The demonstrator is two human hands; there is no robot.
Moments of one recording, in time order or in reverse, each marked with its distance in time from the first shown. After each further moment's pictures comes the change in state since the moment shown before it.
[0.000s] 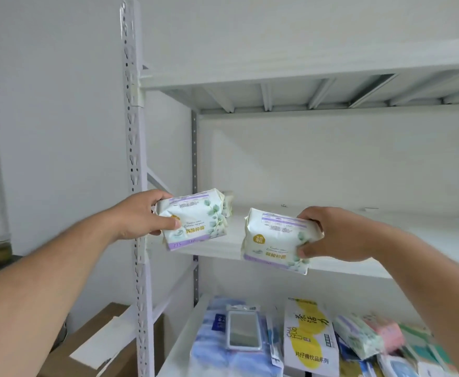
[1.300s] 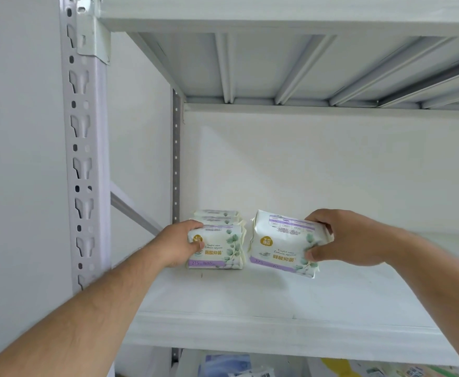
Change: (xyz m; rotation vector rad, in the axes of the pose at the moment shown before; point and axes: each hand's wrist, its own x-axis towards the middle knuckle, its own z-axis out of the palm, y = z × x) left_hand 0.308 -0.150 0.053 0.146 -0.050 0.055; right_hand 0.247 0.005 0.043 -0.004 0.070 0.146
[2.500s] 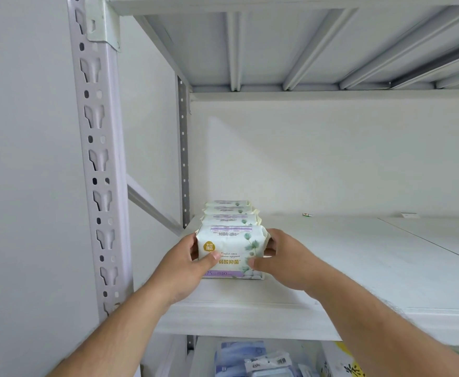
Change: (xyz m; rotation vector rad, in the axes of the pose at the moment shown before) left_hand -0.087 -0.004 0.008 -0.491 -0.007 -0.015; right_hand 0.032 -0.070 0.133 0.594 0.000 0.064
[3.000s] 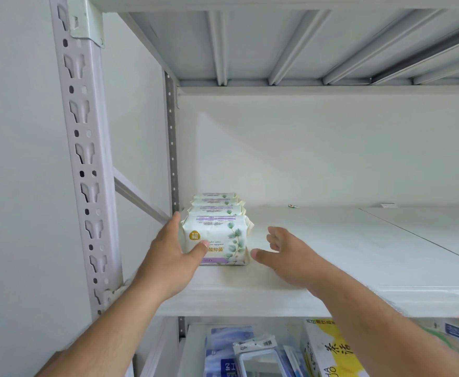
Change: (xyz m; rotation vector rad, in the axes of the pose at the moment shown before) left_hand -0.030 0.020 0.010 0.334 0.191 0.050; right_hand -0.049 0.003 -0.020 -0.069 0.075 0.130
